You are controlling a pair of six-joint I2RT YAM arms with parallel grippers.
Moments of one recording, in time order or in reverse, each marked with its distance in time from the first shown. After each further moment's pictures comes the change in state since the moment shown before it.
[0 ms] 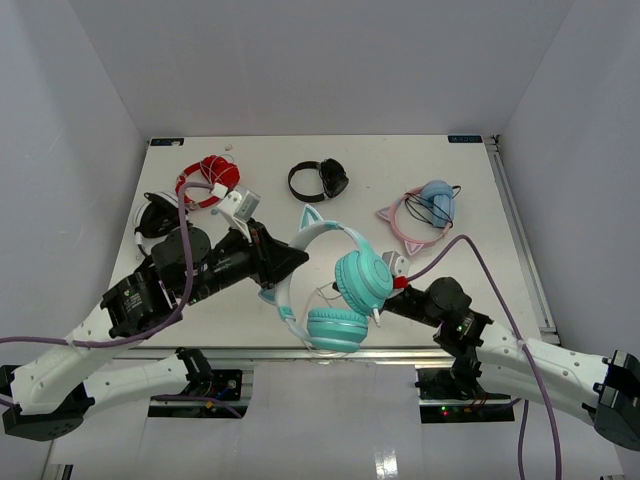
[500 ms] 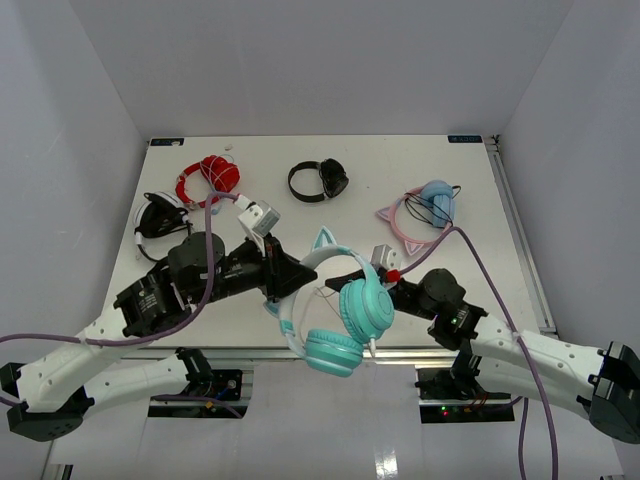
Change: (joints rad) left arm 0.000 -0.002 -0.102 0.037 0.161 0.062; right arm 0.000 0.084 0.088 -0.008 -0.054 0.000
